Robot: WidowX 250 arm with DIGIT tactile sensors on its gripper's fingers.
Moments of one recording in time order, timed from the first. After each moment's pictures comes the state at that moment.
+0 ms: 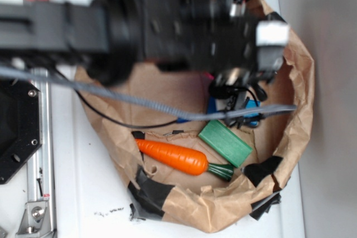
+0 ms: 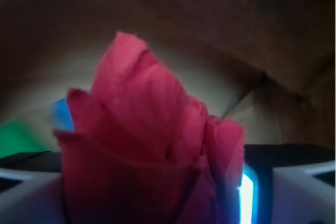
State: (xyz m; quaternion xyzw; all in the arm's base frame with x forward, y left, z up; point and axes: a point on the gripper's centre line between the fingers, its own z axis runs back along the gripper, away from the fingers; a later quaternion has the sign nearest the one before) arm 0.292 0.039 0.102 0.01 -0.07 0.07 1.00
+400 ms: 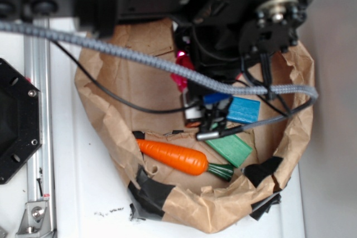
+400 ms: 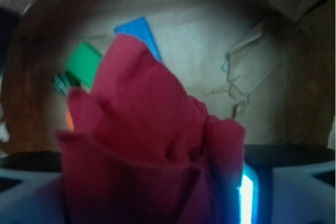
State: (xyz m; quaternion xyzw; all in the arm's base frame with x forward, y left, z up) arm 0.258 0.028 0.139 -0.04 0.06 0.05 1.00
